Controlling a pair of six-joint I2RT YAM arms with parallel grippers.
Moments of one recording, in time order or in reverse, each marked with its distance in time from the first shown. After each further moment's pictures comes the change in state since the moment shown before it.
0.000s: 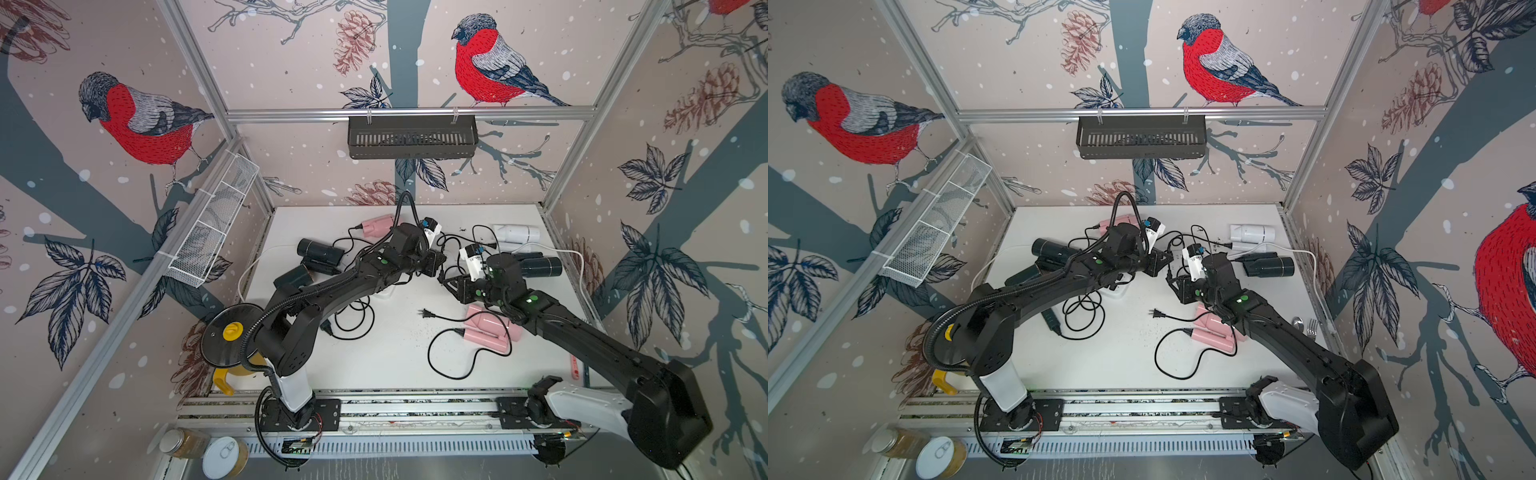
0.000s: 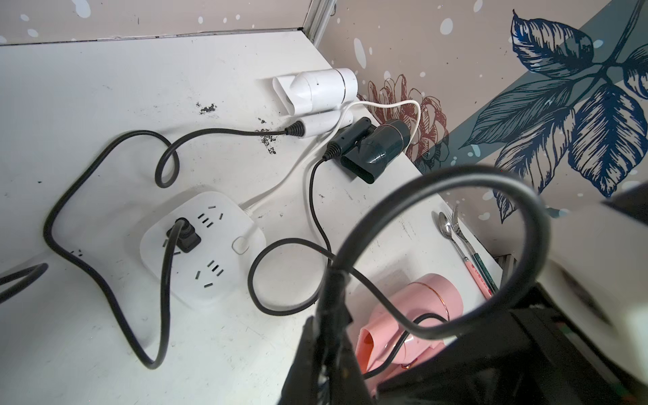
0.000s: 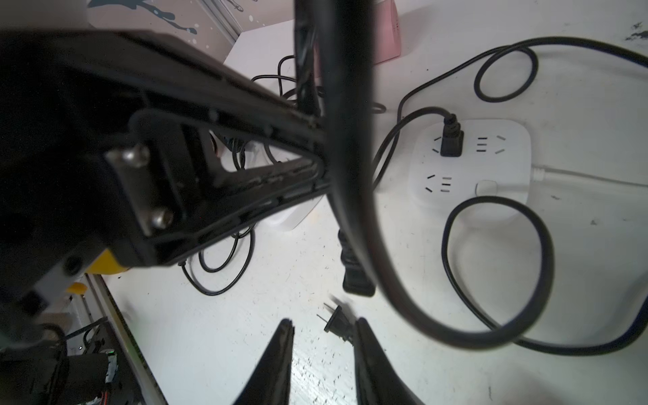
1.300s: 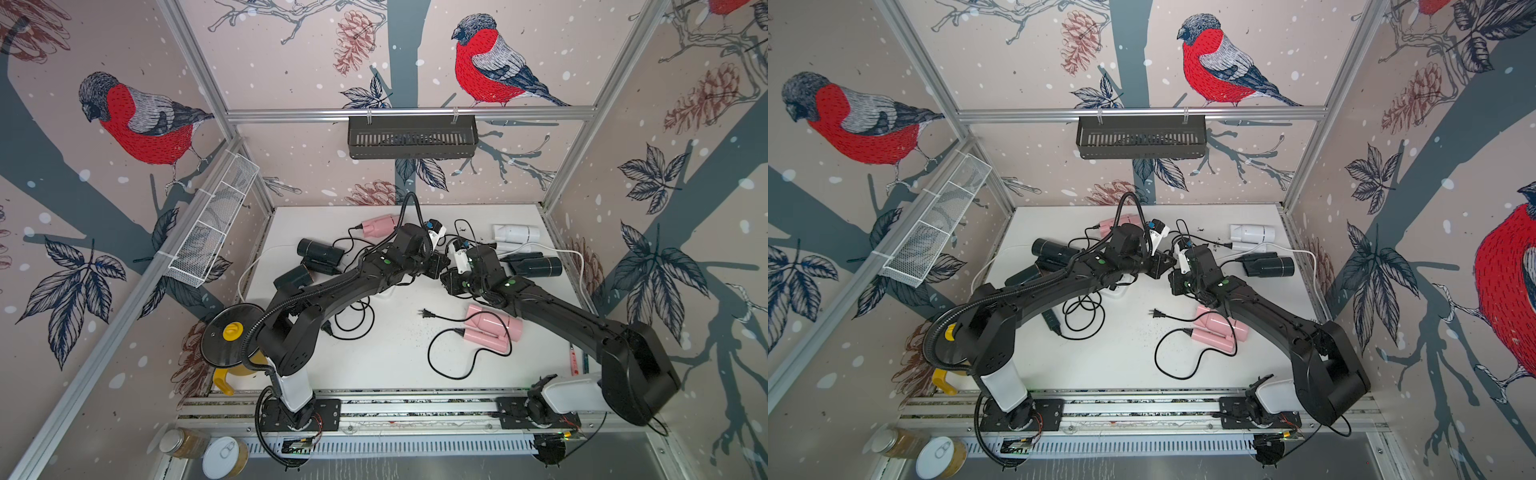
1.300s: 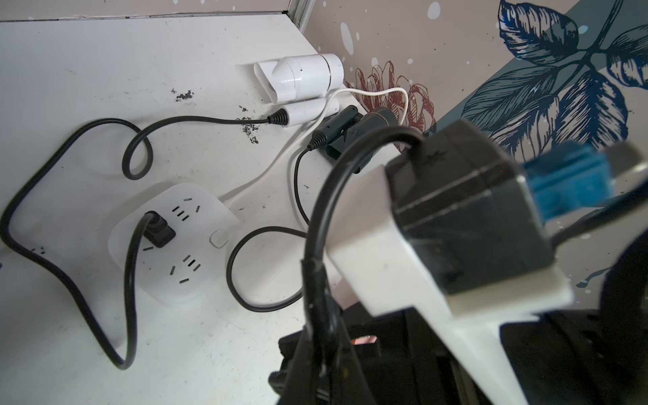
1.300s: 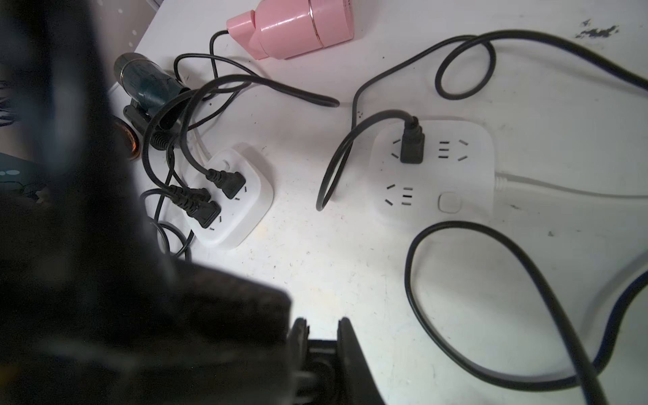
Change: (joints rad) left arm -0.015 0.006 0.030 -0.040 0.031 -0.018; right arm 0.026 0.201 0.111 -0.023 0.163 -0.031
